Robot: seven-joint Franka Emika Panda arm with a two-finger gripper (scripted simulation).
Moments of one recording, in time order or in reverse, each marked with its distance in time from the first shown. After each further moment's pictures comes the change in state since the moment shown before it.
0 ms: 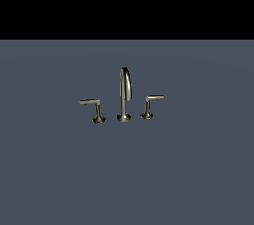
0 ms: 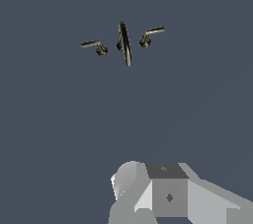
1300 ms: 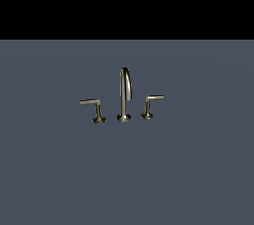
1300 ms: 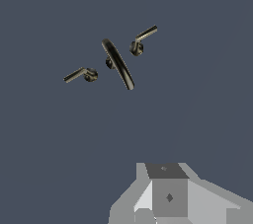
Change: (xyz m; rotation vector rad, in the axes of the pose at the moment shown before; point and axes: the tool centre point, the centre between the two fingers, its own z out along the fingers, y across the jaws) arm 0.080 -0.026 0.093 0.002 0.003 0.328
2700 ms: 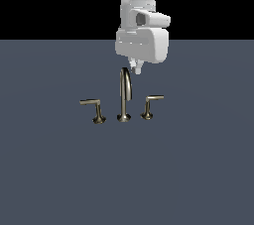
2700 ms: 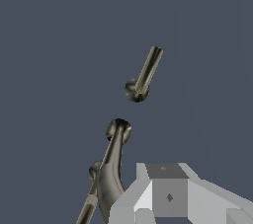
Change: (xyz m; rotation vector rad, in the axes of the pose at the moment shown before) arm 0.167 -0.023 0.182 0.002 0.007 0.644
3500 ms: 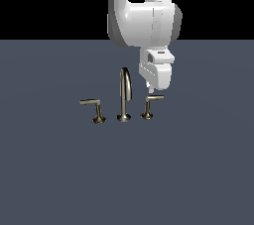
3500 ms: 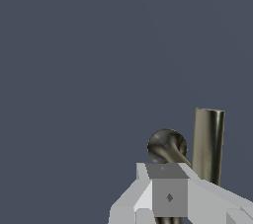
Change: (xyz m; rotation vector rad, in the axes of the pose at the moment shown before) arm 0.089 -0.024 0.092 -0.003 0.008 0.338
